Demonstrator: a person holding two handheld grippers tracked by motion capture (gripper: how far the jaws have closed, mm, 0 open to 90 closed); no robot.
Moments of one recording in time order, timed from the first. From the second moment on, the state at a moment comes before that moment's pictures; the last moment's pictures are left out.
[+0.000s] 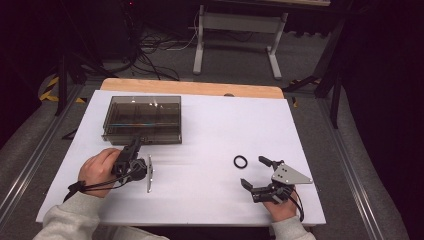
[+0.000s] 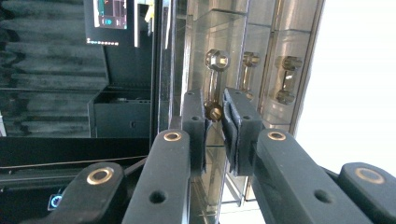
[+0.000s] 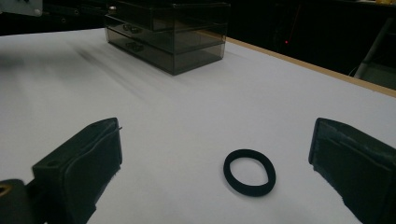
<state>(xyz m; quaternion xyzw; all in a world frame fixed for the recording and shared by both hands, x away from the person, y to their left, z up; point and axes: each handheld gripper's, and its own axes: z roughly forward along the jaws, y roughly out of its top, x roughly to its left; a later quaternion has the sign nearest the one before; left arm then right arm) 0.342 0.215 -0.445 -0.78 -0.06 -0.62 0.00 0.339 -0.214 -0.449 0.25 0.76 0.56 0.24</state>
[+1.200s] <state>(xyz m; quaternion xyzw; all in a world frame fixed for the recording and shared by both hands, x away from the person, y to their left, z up) 0.331 0.243 -0.410 -0.83 -0.16 -0.47 -0.25 0.338 -0.214 -0.449 0.24 0.76 0.56 0.23</state>
